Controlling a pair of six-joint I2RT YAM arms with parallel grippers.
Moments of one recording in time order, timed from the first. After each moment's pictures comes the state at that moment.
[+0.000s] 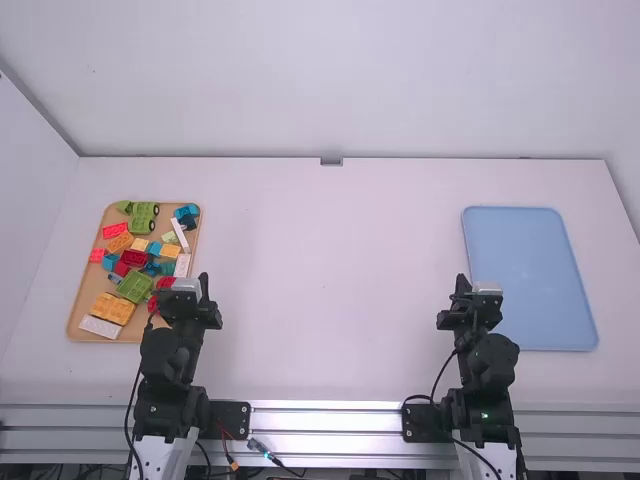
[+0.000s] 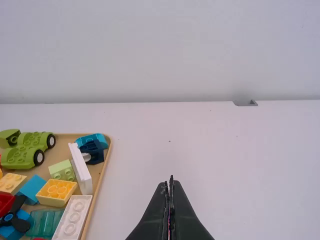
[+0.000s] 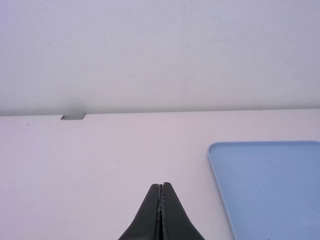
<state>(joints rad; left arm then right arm) 0.00 0.01 0.01 -0.10 -0.01 0.00 0.00 0.01 0.01 -0.10 -0.02 -0.01</state>
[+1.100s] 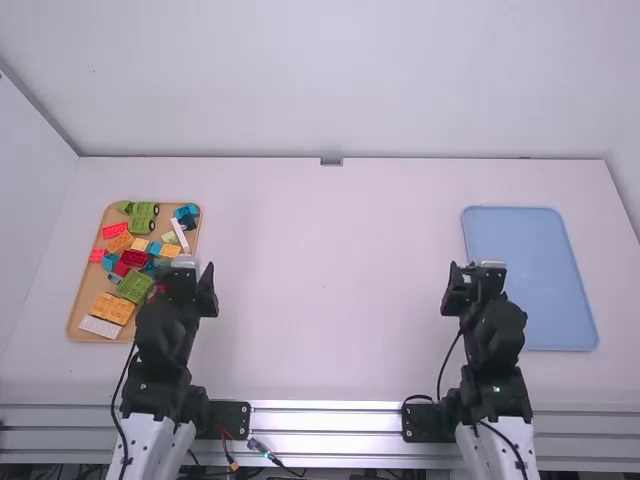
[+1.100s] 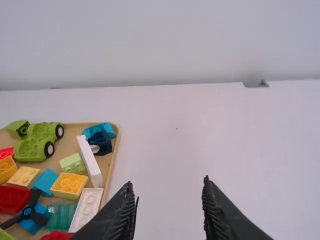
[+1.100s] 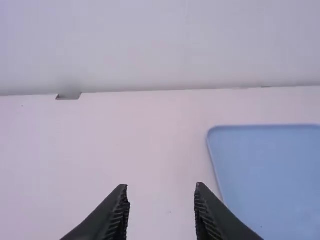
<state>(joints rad) -0.01 0.36 0.23 -0.12 -0.04 0.03 0.00 0.42 0.25 -0.12 -0.01 0.00</state>
